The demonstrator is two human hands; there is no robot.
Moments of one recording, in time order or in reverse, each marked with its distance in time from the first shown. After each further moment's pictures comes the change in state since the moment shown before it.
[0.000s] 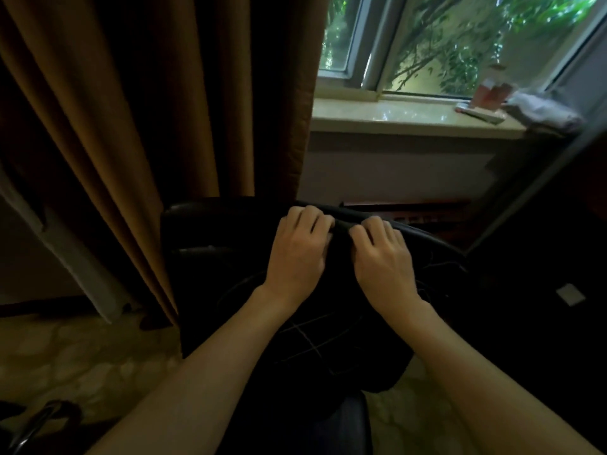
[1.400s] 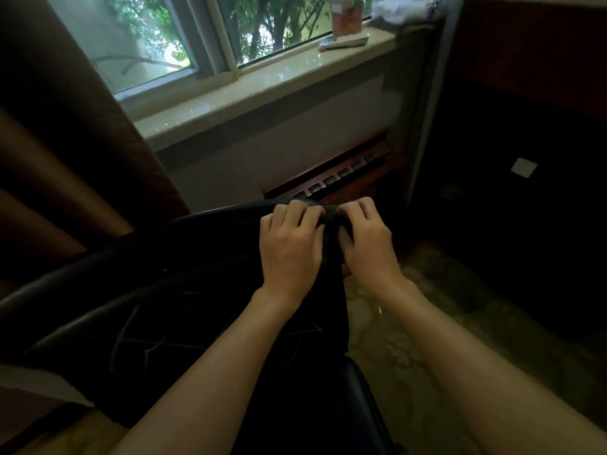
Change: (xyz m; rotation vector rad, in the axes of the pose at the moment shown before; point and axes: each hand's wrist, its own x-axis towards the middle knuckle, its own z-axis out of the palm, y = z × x) left_hand 0.019 0.166 0.093 0.023 -0.105 0.229; right_hand -0.109 0.136 -0.018 0.446 0.026 0.660
